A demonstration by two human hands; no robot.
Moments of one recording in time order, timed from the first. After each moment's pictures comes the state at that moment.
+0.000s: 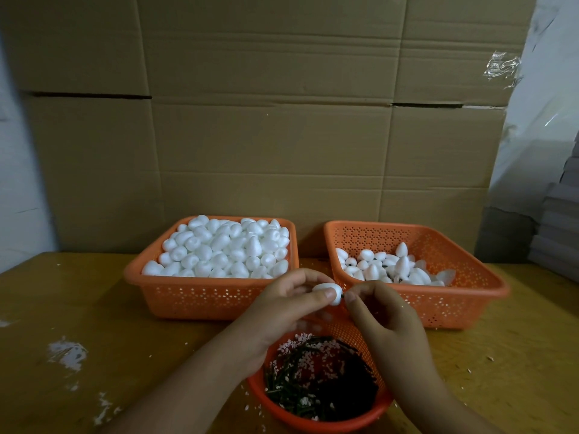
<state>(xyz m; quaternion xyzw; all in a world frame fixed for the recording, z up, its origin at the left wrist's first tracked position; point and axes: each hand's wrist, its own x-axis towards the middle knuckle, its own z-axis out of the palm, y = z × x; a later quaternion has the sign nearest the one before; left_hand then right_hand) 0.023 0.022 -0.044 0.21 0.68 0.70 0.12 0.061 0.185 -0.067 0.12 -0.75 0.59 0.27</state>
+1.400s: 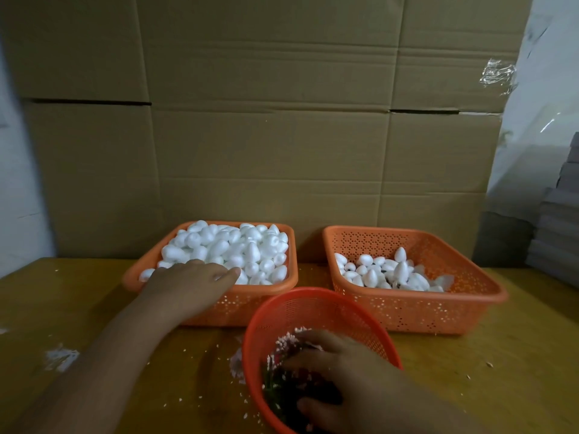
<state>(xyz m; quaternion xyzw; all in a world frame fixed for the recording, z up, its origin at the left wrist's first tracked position) -0.038 -0.080 -0.029 0.02 0.99 0.09 -0.04 0.070 0.178 -0.063 0.30 -0.94 0.17 0.04</state>
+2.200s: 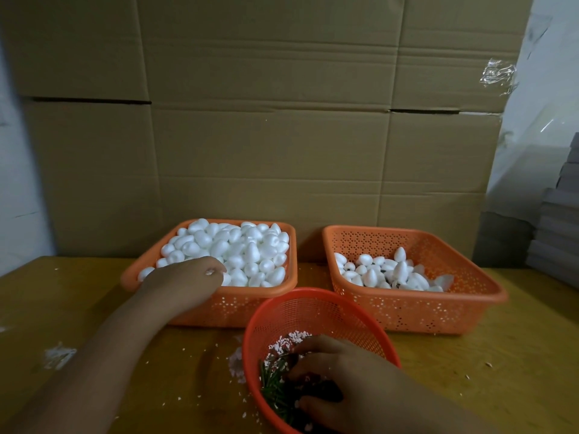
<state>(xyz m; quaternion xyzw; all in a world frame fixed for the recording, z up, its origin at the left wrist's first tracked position) -0.035 -0.082 -0.022 0.00 0.98 0.20 -0.02 0.069 0.177 -0.063 0.31 -0.94 0.17 0.02</state>
